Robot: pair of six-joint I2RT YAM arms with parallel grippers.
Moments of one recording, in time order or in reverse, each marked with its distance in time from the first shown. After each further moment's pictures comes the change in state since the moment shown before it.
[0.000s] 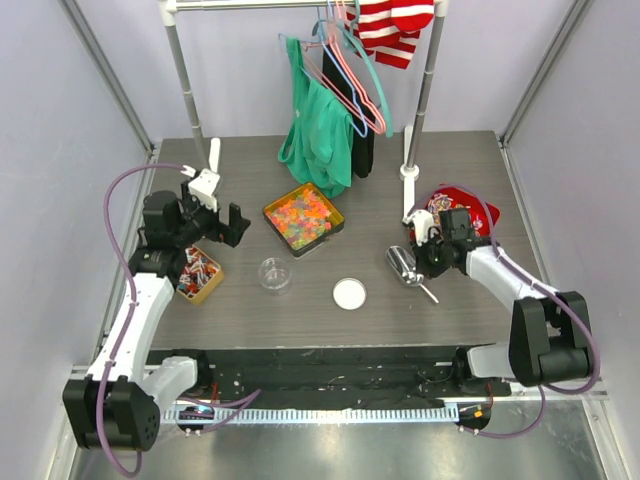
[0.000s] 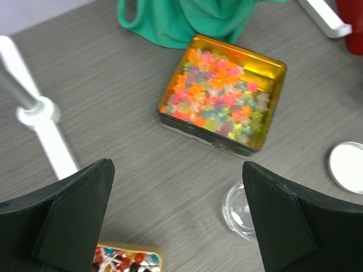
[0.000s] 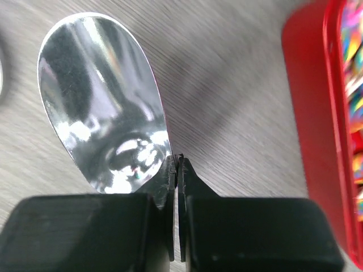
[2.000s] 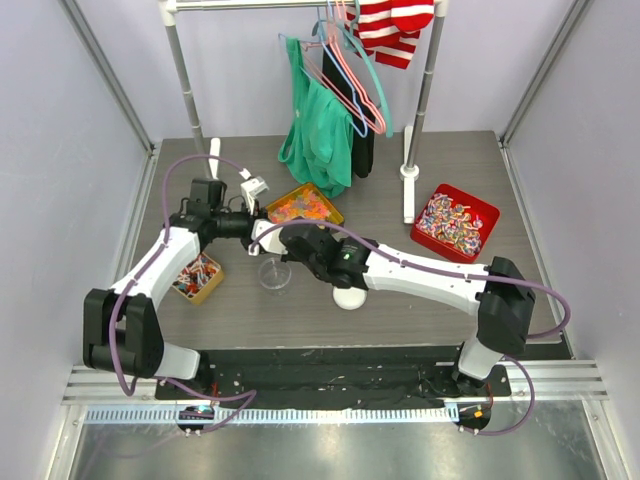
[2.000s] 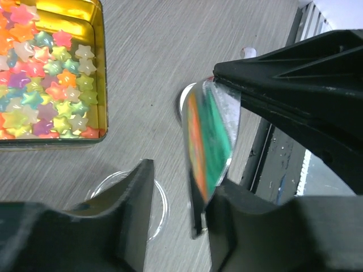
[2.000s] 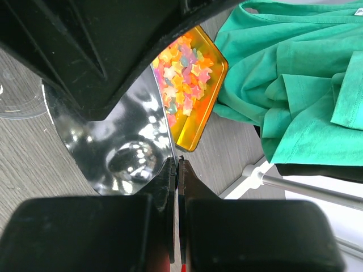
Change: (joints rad) left arm -0.140 0.399 0.154 -0.203 0.520 -0.021; right arm 0.985 0.321 0.649 0.074 0.810 -0.182
